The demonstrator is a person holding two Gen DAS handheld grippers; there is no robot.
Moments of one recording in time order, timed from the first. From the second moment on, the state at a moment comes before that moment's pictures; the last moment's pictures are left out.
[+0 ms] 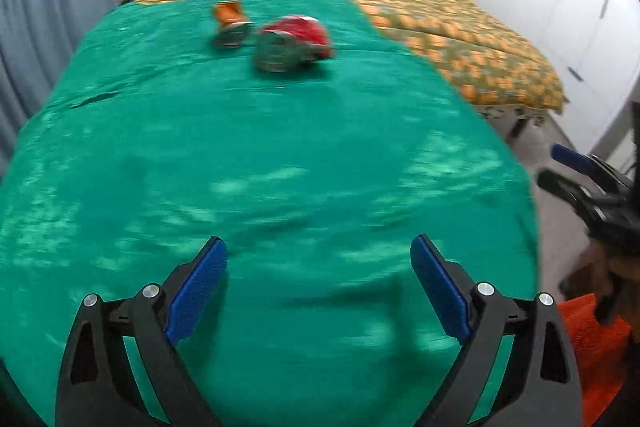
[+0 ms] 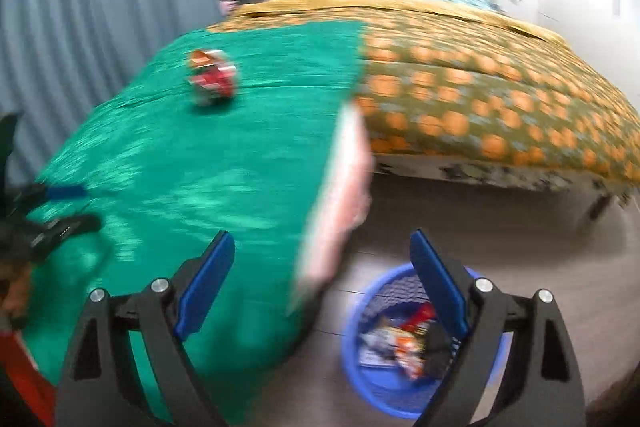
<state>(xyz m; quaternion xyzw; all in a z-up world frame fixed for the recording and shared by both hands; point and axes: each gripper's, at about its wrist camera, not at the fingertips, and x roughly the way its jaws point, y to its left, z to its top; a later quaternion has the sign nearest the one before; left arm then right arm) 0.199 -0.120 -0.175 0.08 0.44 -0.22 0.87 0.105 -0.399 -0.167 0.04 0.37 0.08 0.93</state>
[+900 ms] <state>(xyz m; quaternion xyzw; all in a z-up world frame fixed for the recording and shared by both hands) 0.264 -0.055 -0.197 0.09 0.45 -0.16 0.87 0.308 -0.284 -0.163 -0.10 0.39 0.19 0.89</state>
